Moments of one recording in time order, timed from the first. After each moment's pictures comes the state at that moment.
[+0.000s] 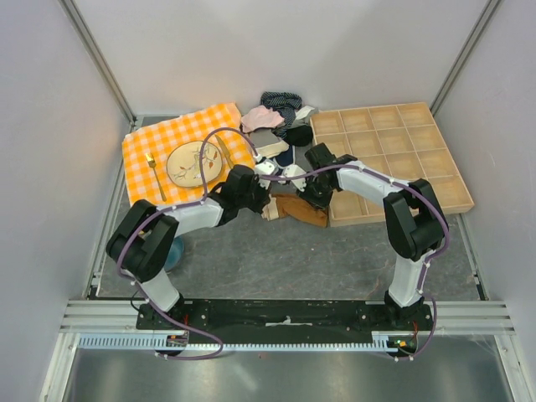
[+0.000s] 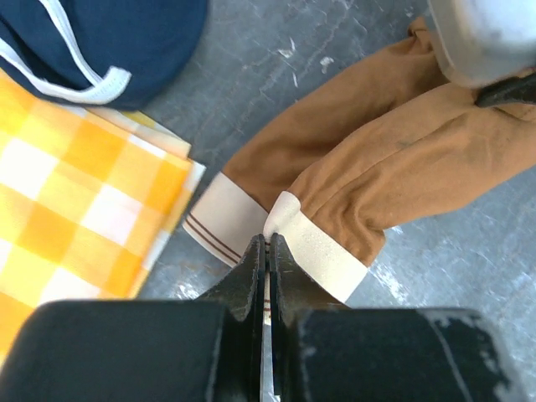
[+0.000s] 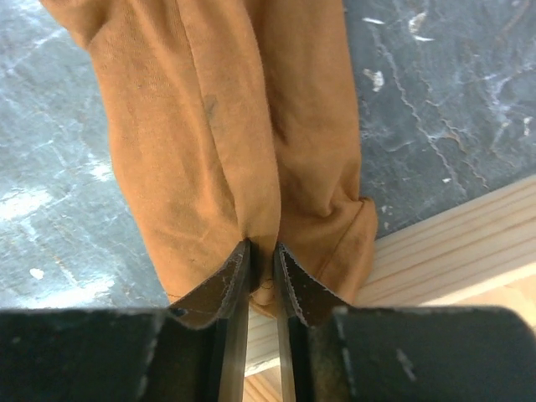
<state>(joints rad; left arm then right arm) -0.59 1.67 0.84 0.21 0.15 -0.01 0.49 1.88 1.33 -0.69 -0.22 -0.68</state>
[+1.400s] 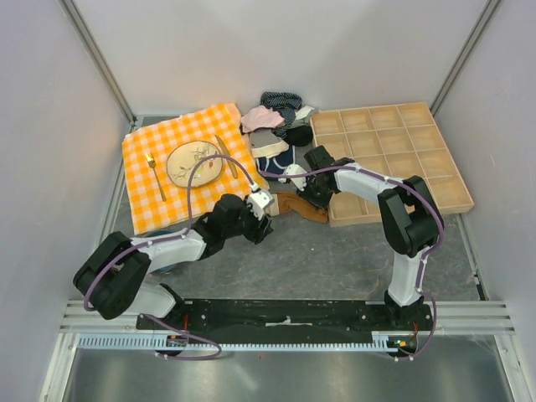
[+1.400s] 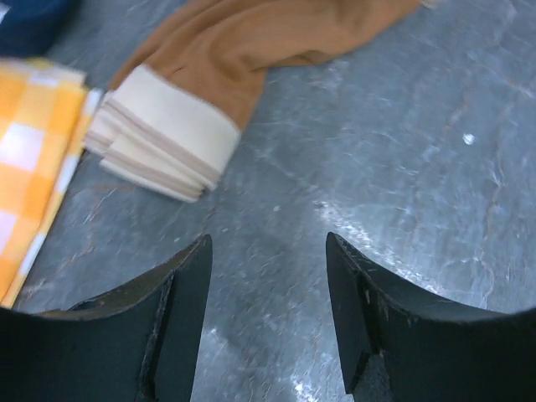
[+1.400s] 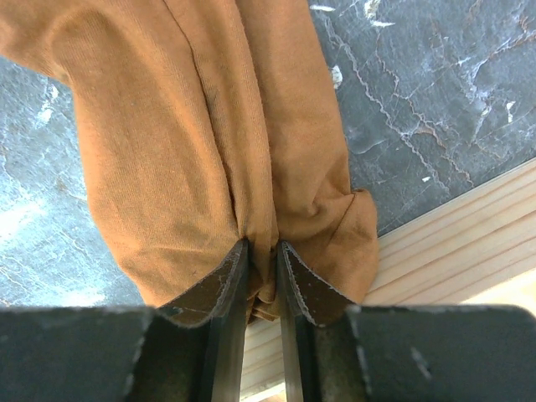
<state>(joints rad) -0.66 1.38 0.55 0.30 0.19 0.03 0.49 1.92 1.31 -0.59 -0.14 -0.63</state>
